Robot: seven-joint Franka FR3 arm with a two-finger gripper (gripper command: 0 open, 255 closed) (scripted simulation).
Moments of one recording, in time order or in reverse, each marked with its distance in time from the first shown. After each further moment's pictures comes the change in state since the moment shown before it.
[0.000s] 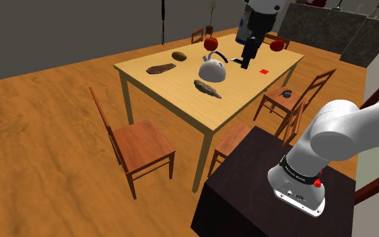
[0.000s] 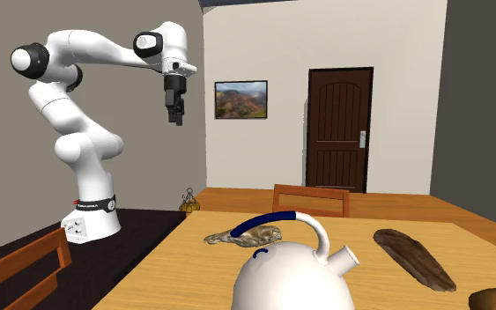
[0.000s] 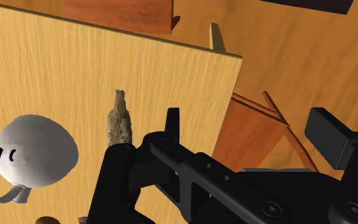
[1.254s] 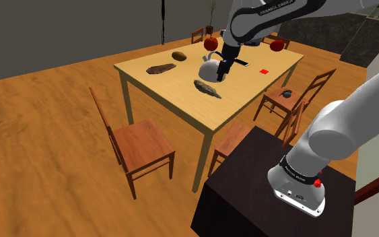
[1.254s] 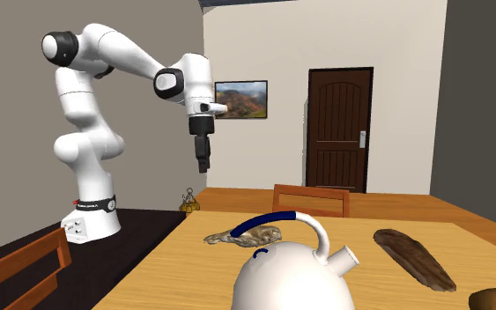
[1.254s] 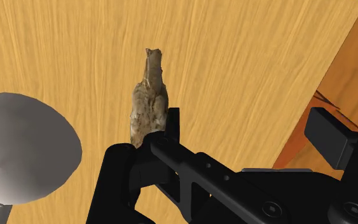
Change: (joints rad) arm -0.049 0.479 -0.208 -0.001 -0.010 0.537 -0.223
